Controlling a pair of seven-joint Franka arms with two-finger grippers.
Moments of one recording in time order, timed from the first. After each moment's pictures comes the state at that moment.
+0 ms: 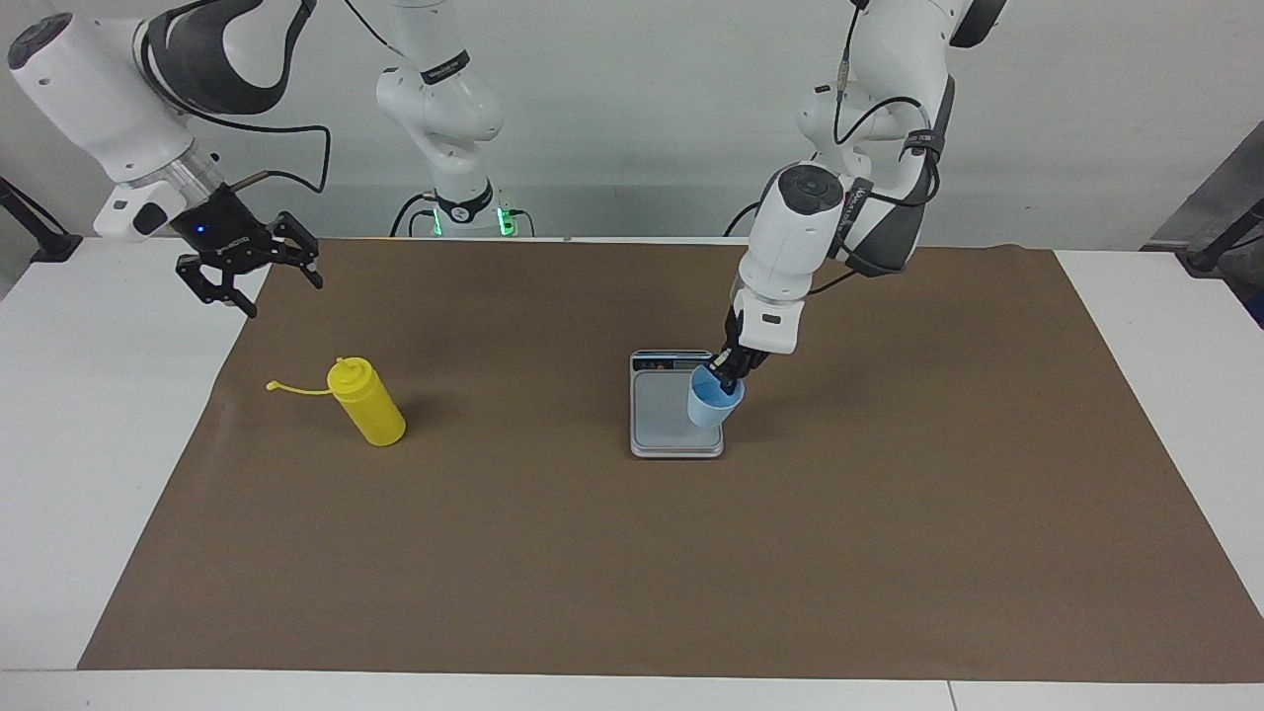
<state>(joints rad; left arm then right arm) -0.01 0.26 -0.58 -1.86 0.08 2.22 -1.18 -0.40 -0.09 0.07 -1.91 0.33 1.82 -0.81</state>
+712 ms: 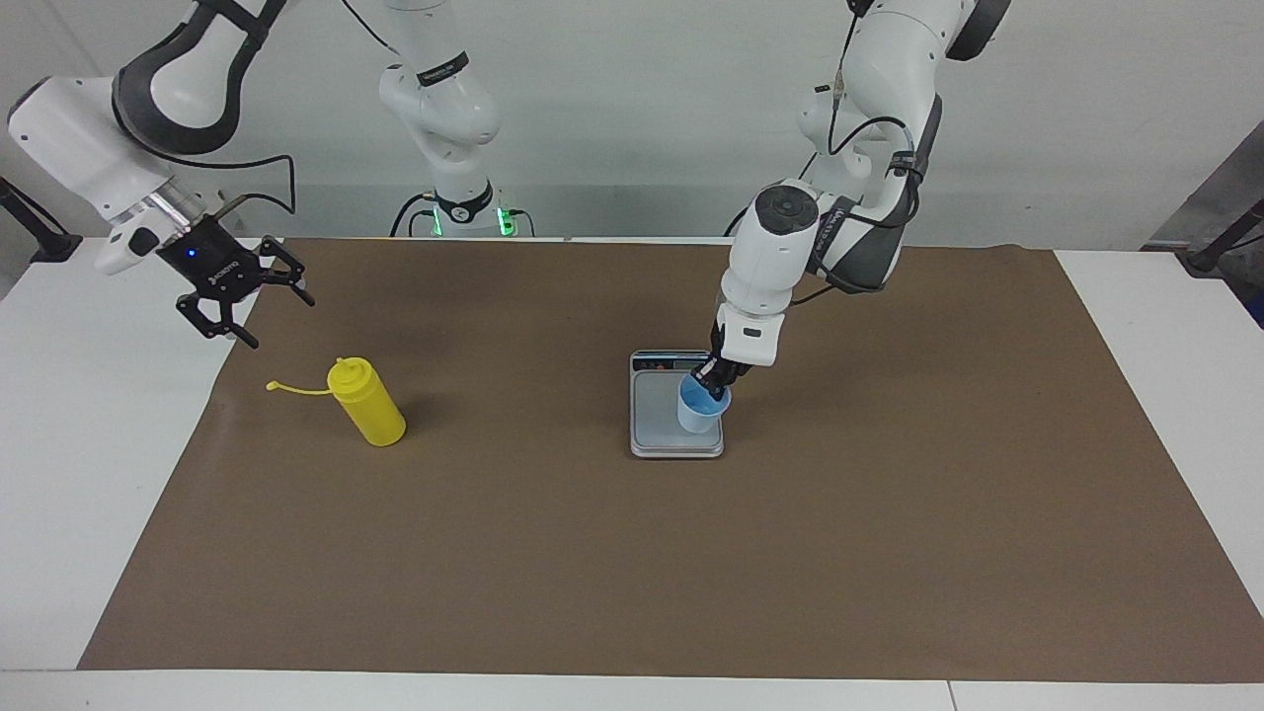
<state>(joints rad) -0.02 0.31 -0.59 -1.87 0.14 2.25 -1.23 -0.56 0.03 0.07 -2.02 0.64 1.91 -1.42</state>
